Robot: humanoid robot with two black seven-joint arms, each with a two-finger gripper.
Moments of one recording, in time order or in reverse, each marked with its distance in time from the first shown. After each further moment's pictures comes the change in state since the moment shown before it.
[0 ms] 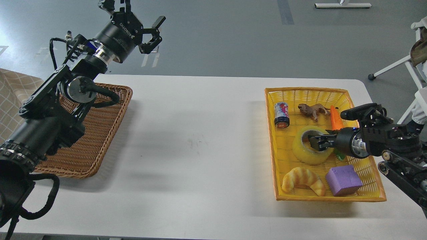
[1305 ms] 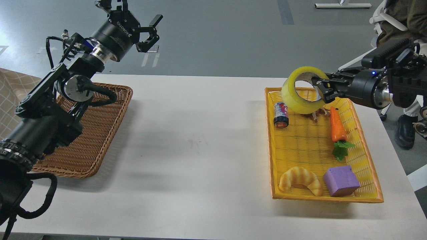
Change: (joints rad) left arm -0.004 0.013 -0.002 0.002 -0.001 0.000 0.000; right arm 0.258 -0.206 0.013 0.311 0.021 0.000 0.061
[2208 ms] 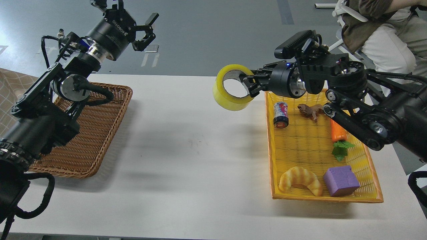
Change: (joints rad) left arm 0.003 0.012 -0.009 0.000 0.000 0.000 -0.001; right arm 0.191 0.511 -0.133 -0.327 -0.013 0.000 0.005
